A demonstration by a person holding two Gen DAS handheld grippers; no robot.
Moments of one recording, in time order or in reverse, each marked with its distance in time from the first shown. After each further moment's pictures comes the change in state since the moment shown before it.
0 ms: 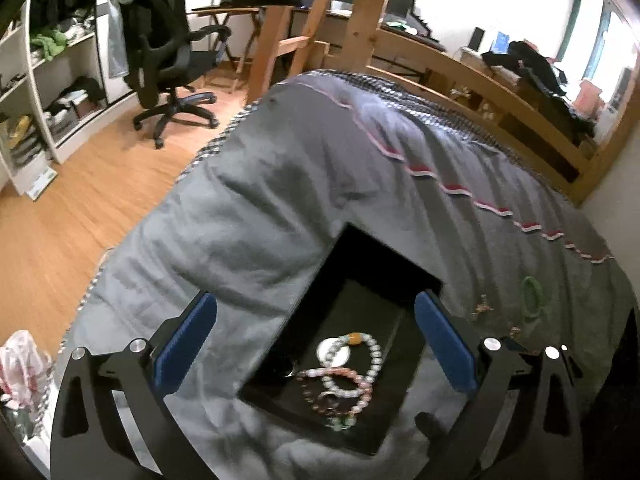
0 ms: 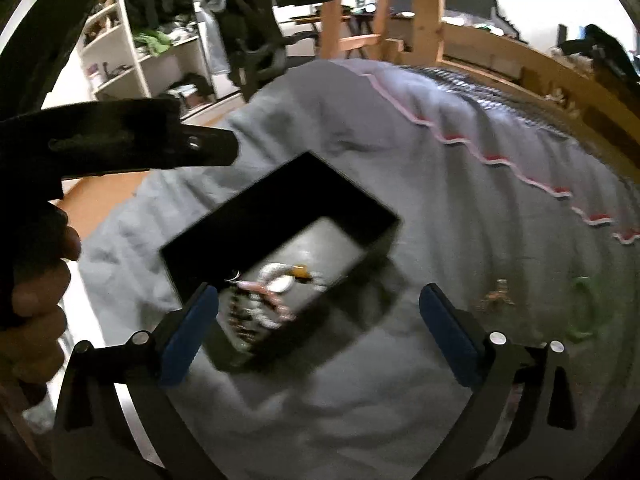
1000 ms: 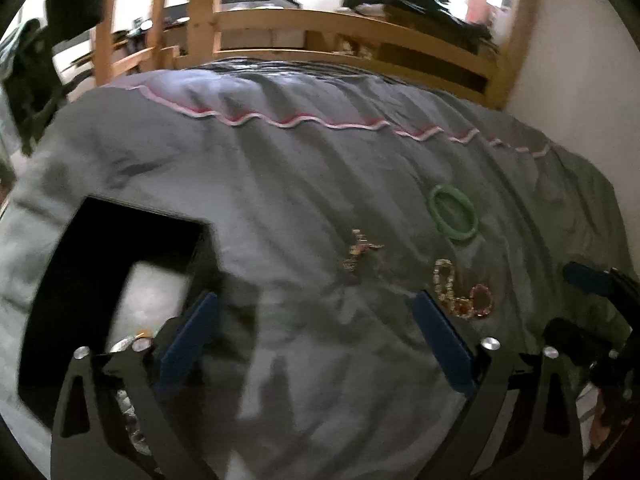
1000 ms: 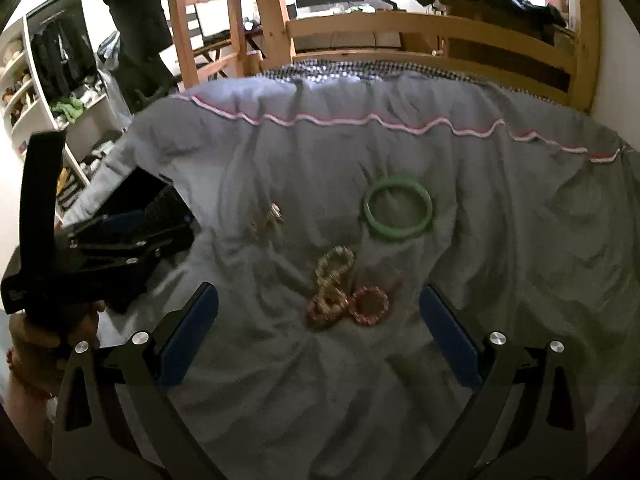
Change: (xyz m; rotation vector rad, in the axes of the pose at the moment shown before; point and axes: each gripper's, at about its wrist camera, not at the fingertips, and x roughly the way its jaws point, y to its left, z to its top) left arm 0.075 -0.155 -0.073 0.362 0.000 -0.212; right arm -0.072 -0.170 -0.094 0.281 -0.023 -0.169
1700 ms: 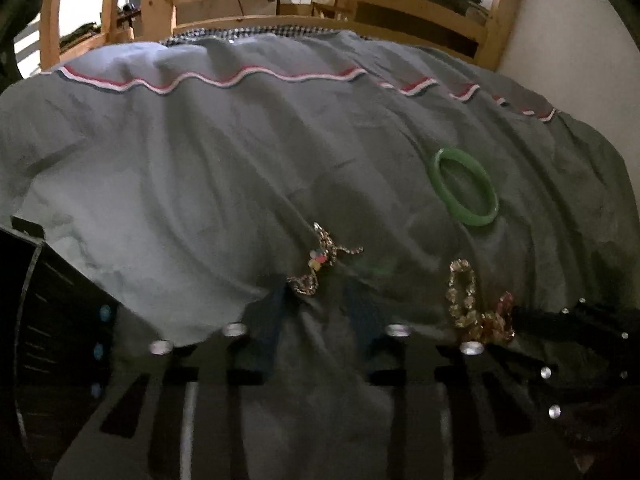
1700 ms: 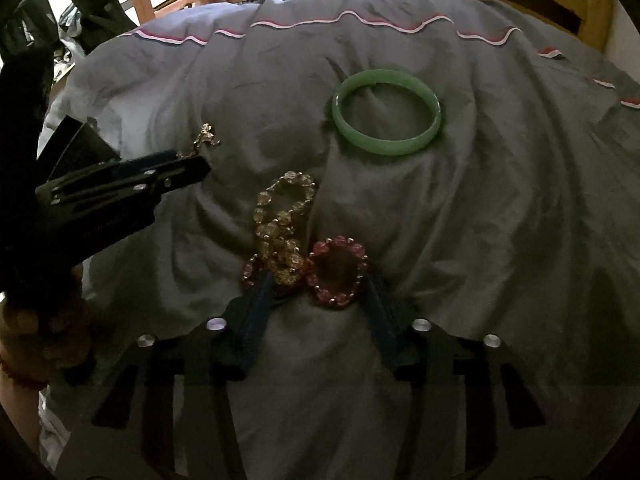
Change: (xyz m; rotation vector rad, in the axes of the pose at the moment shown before) left arm 0.086 -0.022 0.007 0.037 0.089 -0.046; right arm 0.084 -0.027 -0.017 0.047 0.205 -0.044
